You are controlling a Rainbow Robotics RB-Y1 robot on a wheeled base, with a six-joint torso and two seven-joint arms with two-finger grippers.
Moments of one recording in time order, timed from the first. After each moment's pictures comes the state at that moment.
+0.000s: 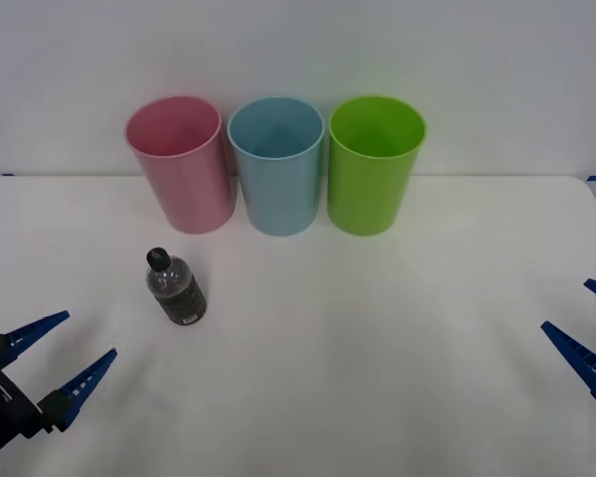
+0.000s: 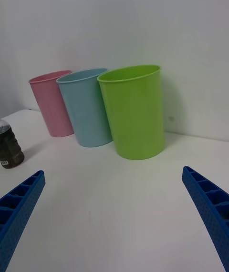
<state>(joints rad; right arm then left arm) 0.35 -0.40 -0.52 -1.66 0.96 -1.22 0.00 0.39 0.37 0.39 -1.64 -1.09 -1.06 -0.09</state>
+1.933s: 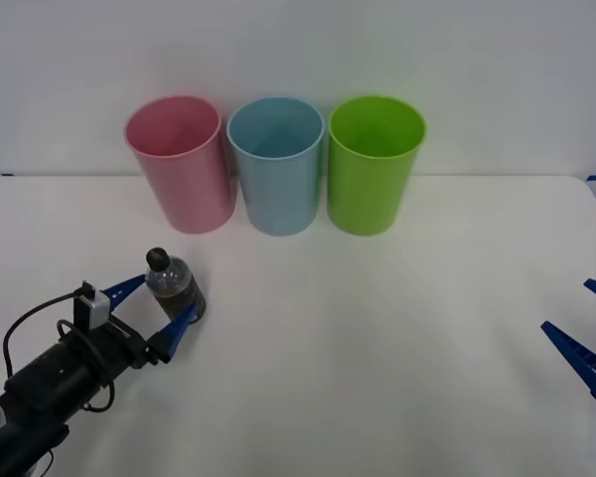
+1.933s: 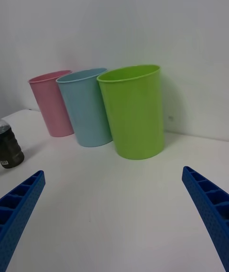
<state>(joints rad) 0.35 -0.40 -0.52 -1.66 0.96 -1.22 0.00 0.04 0.17 0.32 -1.36 -1.35 -0.93 -0.19</state>
